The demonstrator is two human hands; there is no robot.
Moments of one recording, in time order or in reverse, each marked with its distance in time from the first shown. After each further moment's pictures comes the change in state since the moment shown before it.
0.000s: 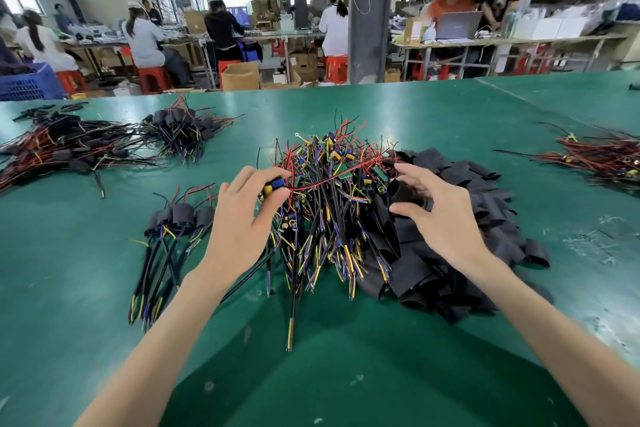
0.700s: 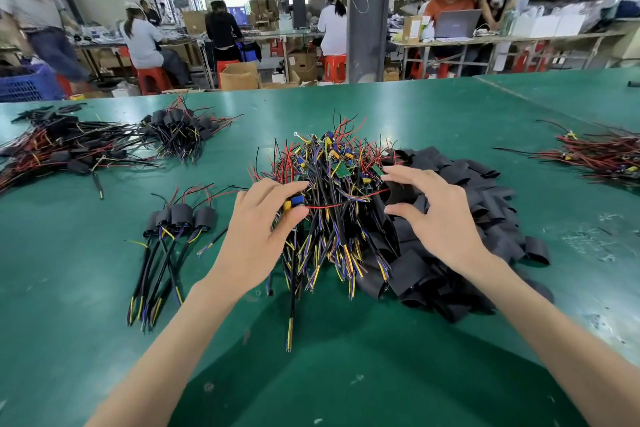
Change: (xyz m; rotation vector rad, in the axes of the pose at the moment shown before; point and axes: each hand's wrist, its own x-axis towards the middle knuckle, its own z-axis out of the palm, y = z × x) left_hand -0.012 0.008 0.009 0.022 -0.102 0.066; right_hand -0.001 0.001 0.003 -0.022 0.015 -0.224
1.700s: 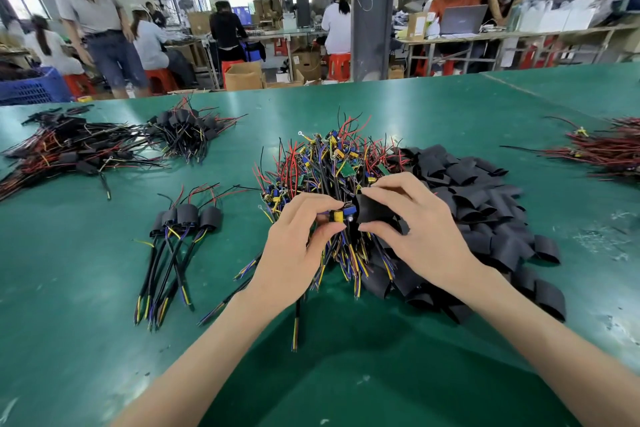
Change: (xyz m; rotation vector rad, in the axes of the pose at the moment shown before) left_hand -0.011 0.022 0.030 -0.231 0.088 0.070; right_hand -0.010 -0.033 0.014 -0.161 -0.045 -0.206
